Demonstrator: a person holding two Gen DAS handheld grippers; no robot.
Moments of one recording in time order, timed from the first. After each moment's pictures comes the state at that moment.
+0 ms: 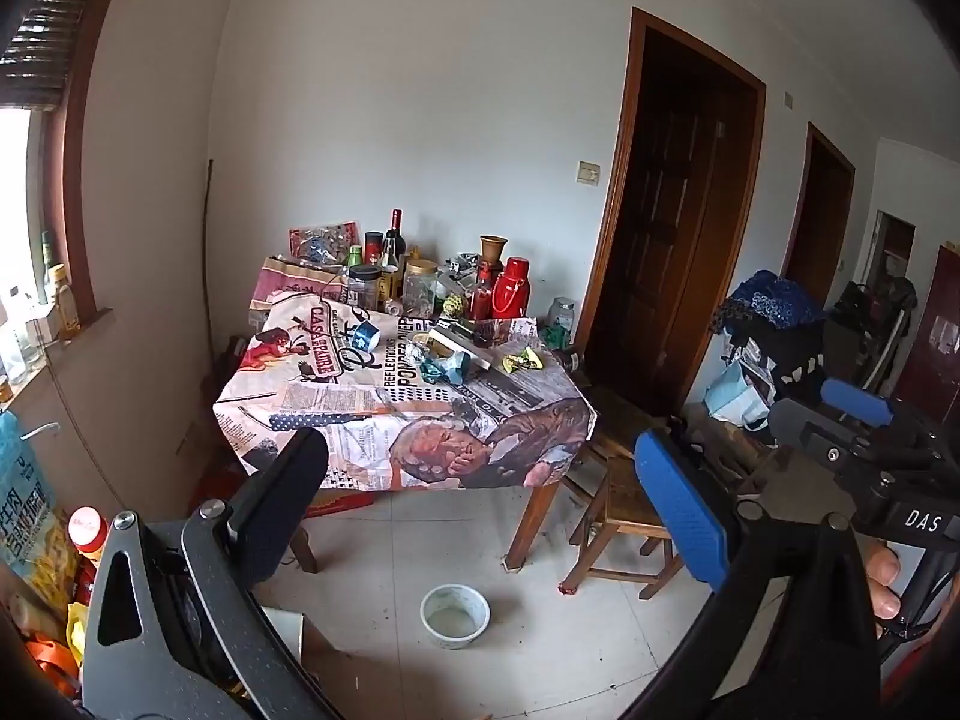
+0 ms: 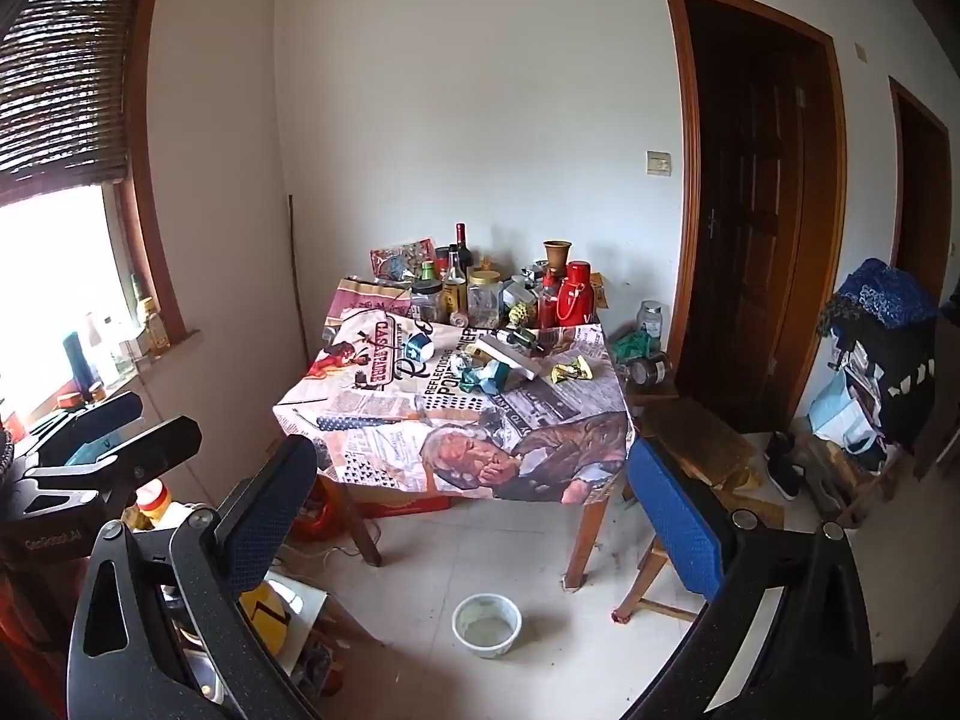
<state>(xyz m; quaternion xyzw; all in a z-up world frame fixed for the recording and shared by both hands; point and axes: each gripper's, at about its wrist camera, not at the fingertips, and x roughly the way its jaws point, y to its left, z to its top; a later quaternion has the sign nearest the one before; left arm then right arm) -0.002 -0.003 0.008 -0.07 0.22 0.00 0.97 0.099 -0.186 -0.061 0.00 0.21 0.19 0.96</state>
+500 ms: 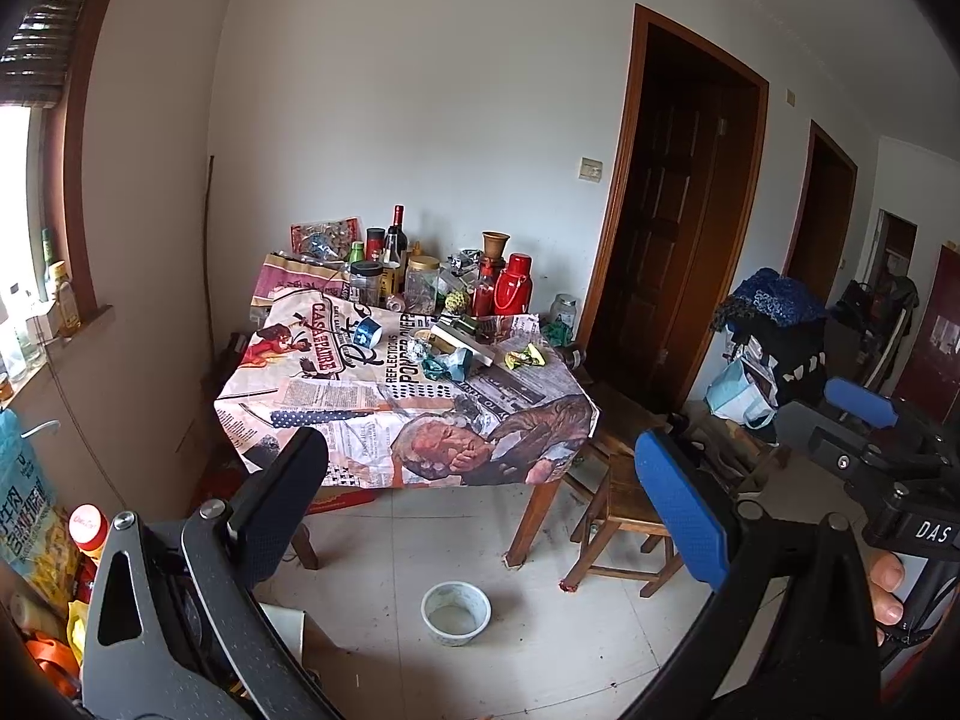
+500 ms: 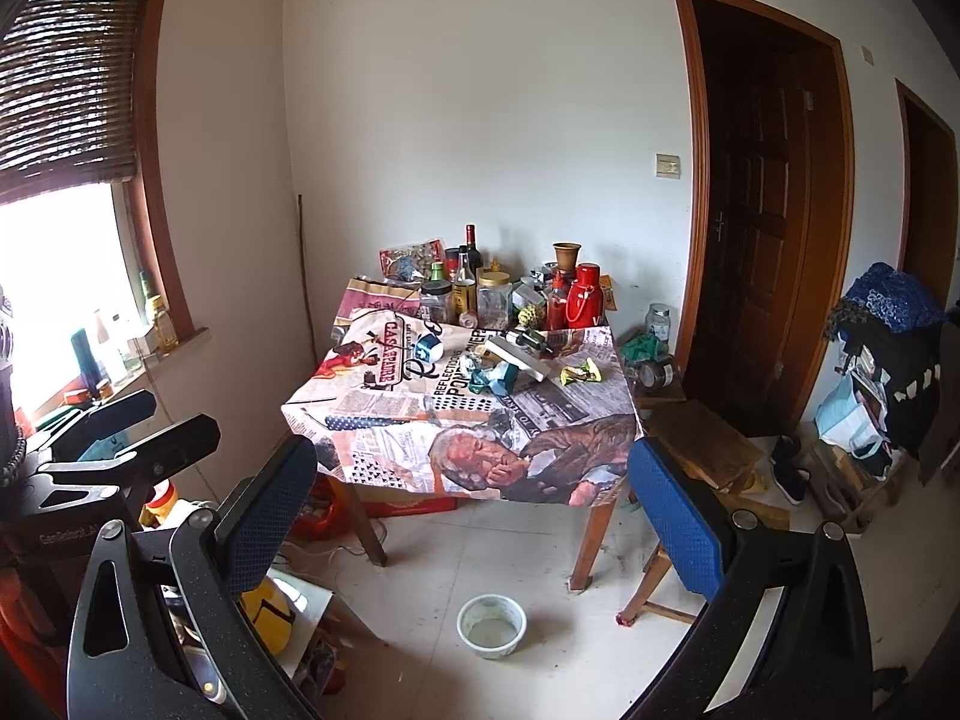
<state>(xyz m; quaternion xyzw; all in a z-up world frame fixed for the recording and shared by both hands) 0.003 -0.001 -0.002 -0.07 0.22 0.00 0.97 0.100 -0.185 -0.059 0.00 0.21 0.20 0.96</state>
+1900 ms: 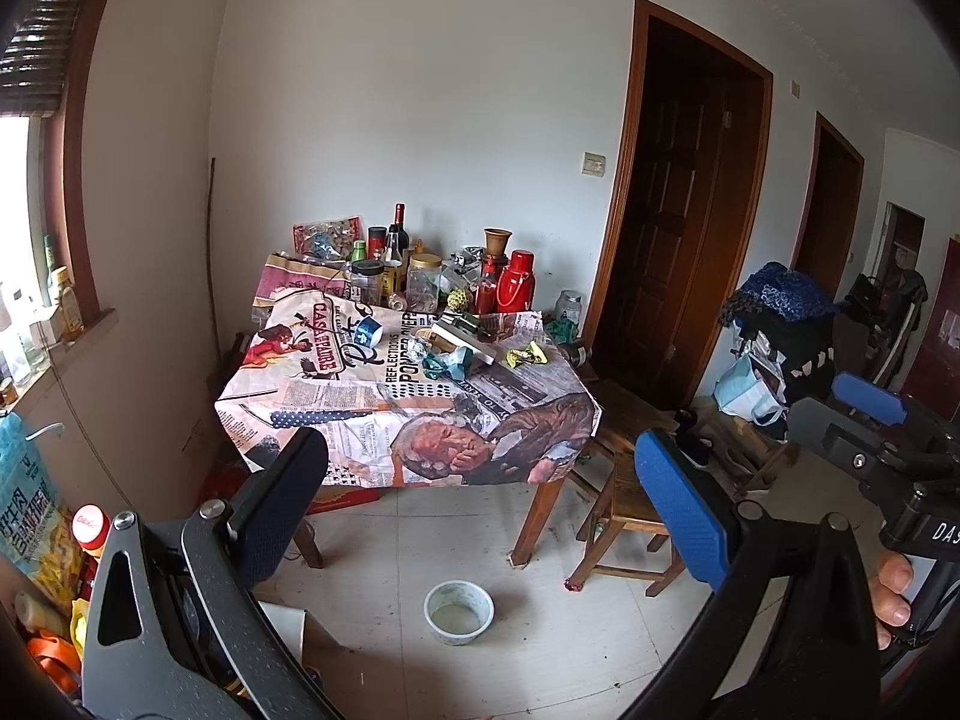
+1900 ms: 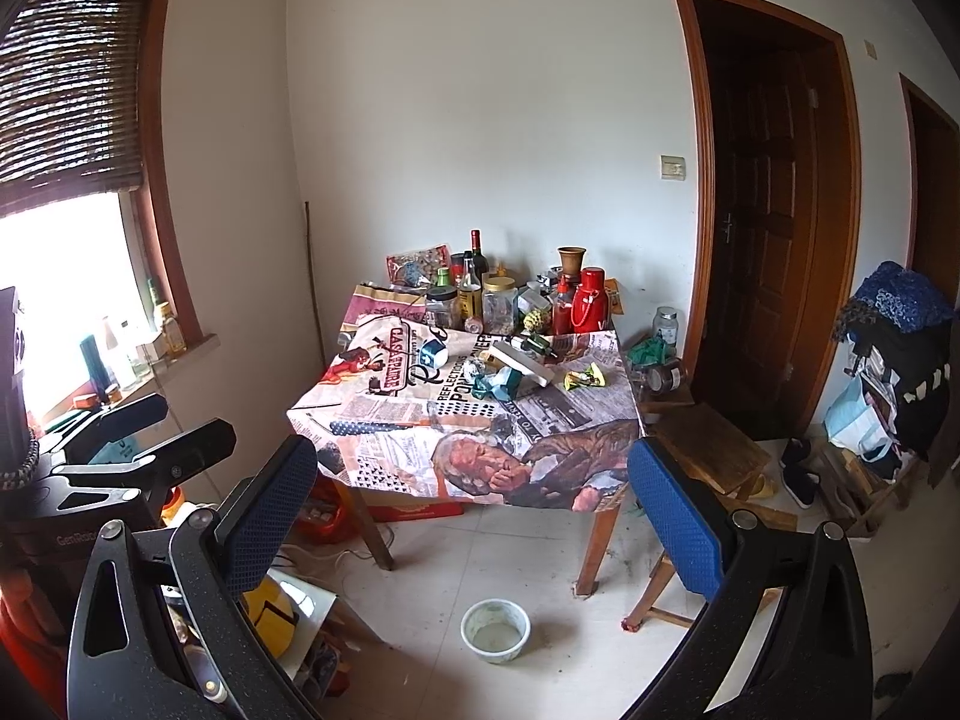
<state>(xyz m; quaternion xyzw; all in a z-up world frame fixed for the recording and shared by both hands) 0.006 -0.004 -0.006 -0.06 0.22 0.01 0.97 0.100 -0.183 -0.057 0.00 0.21 0.21 0.96</state>
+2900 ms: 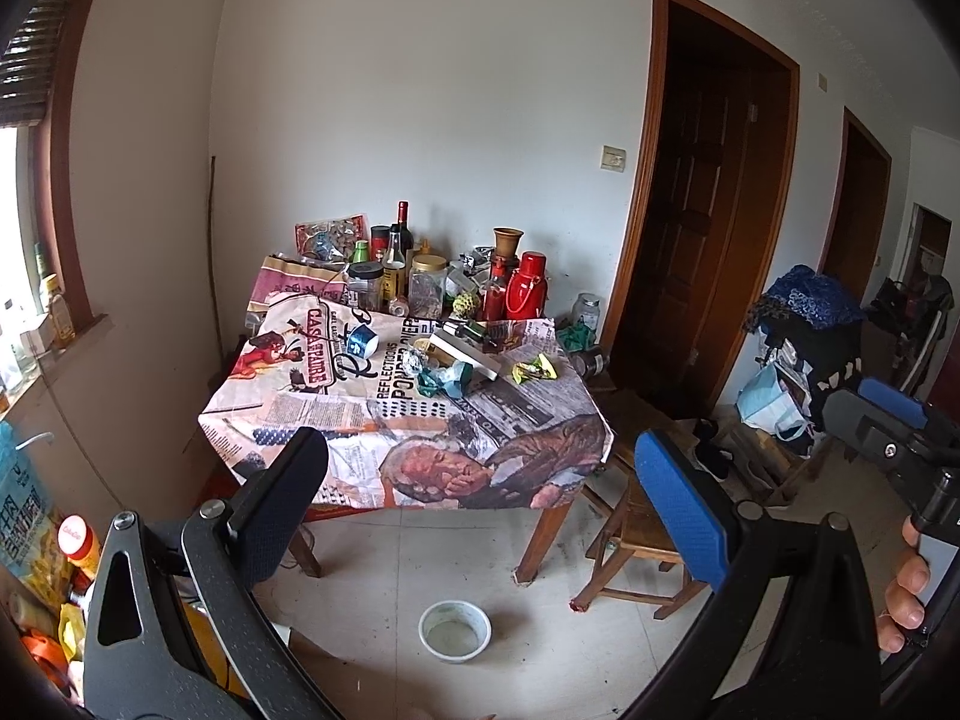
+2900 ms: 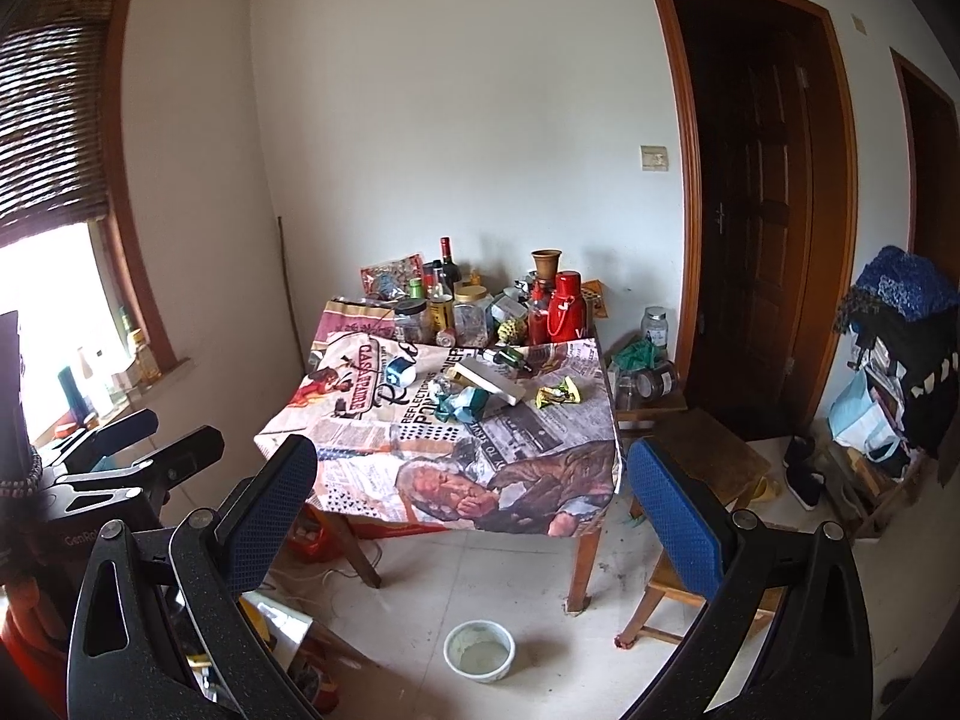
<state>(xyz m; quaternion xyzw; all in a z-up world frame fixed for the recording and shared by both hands) 0.096 -0.042 -0.004 -0.06 0.24 0.04 0.97 0.184 -0.237 -0.063 0.03 0.21 0.20 0.96</state>
